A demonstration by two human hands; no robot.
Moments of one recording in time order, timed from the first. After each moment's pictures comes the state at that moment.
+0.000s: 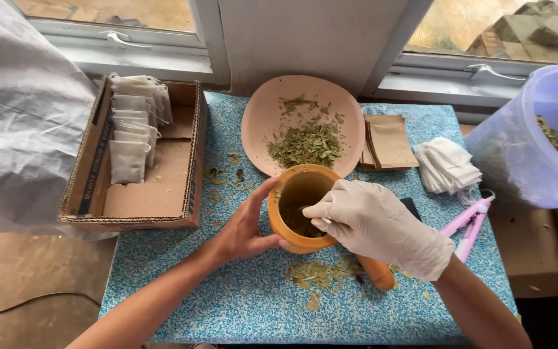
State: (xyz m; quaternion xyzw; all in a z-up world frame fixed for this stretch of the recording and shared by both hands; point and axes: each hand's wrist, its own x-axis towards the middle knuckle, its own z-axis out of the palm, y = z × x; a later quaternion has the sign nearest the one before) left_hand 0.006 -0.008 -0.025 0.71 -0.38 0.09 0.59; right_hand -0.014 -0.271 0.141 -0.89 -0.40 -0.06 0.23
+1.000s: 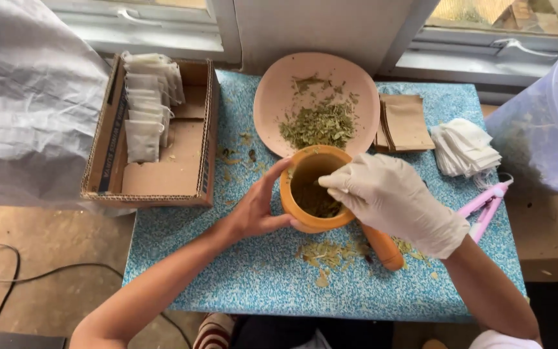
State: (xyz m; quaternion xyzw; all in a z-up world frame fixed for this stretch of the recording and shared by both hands) left_hand 0.009 -0.011 -0.037 0.69 -0.39 0.11 0.60; right_hand -0.007 -0.275 0.150 -0.90 -0.39 -0.09 0.18
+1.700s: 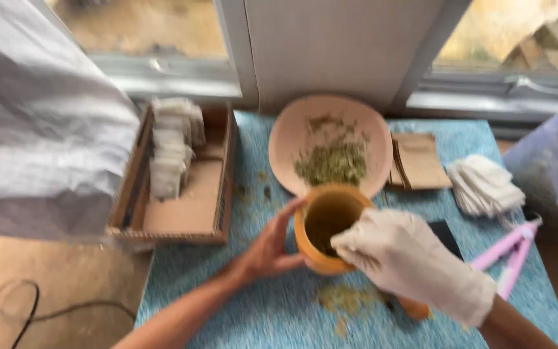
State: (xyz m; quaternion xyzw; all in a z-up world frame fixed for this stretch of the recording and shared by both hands) left_hand -0.006 -0.005 0.003 0.69 -0.43 0.08 0.58; right_hand -0.032 -0.270 0.152 -0.90 -0.38 -0.02 0.20
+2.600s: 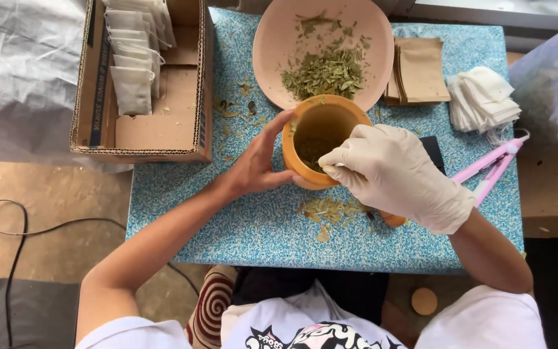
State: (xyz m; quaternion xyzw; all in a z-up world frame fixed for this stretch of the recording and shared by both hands) left_hand 0.001 0.000 -0.009 0.72 -0.42 0.08 0.55; right_hand -0.034 -0.265 0.149 -0.88 -0.43 -0.11 0.18
